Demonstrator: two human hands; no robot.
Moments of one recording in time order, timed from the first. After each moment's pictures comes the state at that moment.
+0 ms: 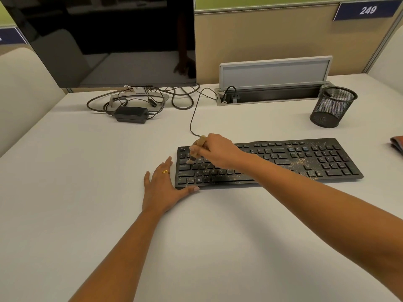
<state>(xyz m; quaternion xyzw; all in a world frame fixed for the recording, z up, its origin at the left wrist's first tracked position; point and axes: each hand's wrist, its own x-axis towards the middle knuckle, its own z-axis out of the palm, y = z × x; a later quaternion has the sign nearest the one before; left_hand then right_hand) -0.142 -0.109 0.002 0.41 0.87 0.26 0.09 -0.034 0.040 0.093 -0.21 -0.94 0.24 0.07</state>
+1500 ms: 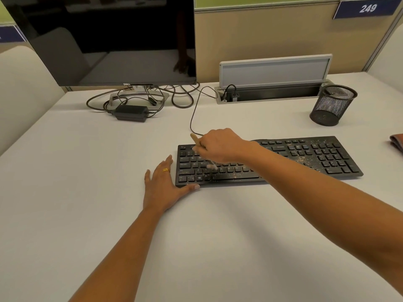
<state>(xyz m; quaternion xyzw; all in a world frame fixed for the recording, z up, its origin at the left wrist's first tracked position) -0.139 -0.109 0.006 0.41 0.87 0.27 0.09 -0.032 0.039 0.113 -0.17 -0.98 0.07 0.00</state>
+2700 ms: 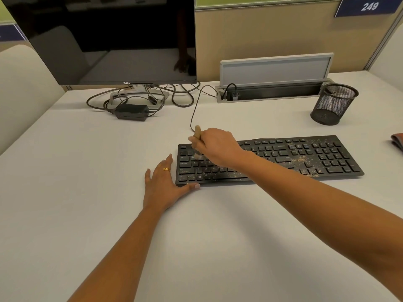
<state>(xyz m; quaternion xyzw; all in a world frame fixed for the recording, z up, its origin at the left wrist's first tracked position) -0.141 -0.109 0.002 0.41 0.87 0.27 0.10 -0.038 0.034 0.096 -0.20 -0.97 0.13 0.12</state>
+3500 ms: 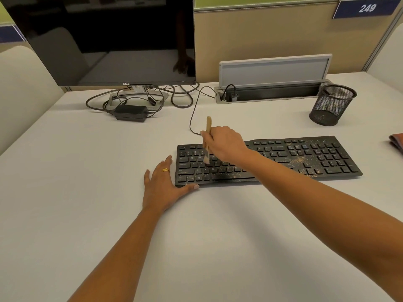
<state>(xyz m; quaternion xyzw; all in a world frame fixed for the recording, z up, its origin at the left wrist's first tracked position) -0.140 -0.109 0.003 0.41 0.87 0.26 0.09 -0.033 0.045 0.095 -0.31 -0.92 0.22 0.12</state>
